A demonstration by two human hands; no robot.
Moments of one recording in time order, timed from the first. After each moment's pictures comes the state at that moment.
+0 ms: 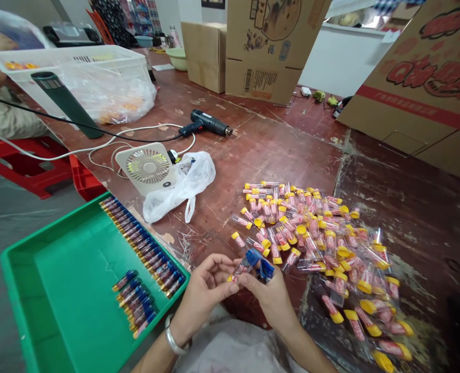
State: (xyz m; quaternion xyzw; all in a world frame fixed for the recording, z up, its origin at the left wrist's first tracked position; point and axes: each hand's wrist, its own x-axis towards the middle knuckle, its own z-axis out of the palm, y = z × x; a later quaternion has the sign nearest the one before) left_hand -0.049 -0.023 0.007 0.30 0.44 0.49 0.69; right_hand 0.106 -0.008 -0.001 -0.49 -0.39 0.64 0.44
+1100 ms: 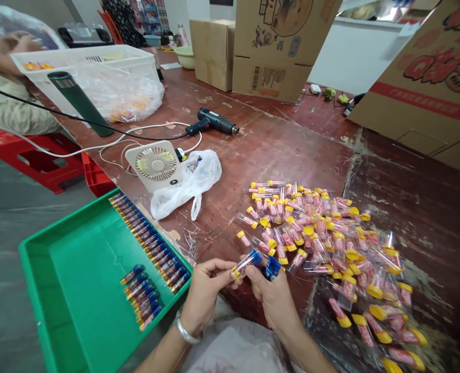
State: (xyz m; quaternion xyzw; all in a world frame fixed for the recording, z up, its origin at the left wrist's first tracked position) left_hand -0.042 -0.022 -0.001 0.20 0.51 0.51 0.66; right_hand 0.093 -0.011 -0.009 -0.51 -0.31 0.64 0.48
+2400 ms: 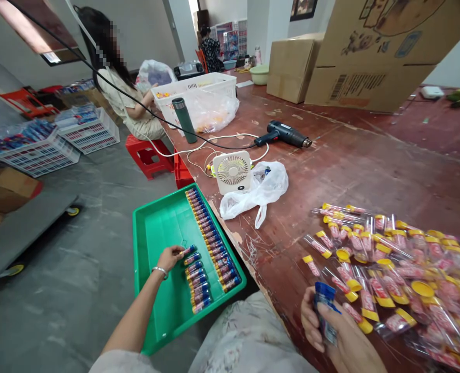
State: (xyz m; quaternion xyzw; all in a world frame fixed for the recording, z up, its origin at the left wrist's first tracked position) left_hand -0.355 -0.078 -0.133 0.25 0.84 0.27 0.40; right_hand 0.087 -0.020 -0.005 -0.44 -0.24 0.80 0.32
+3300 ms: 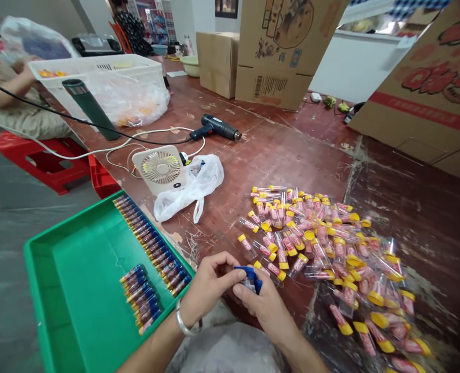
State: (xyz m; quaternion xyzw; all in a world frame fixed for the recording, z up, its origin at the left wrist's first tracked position) left_hand -0.058 -0.007 0.021 0.46 0.52 0.40 0.60; right_hand 0.097 -0.021 -0.006 -0.46 -0.41 0.71 0.34
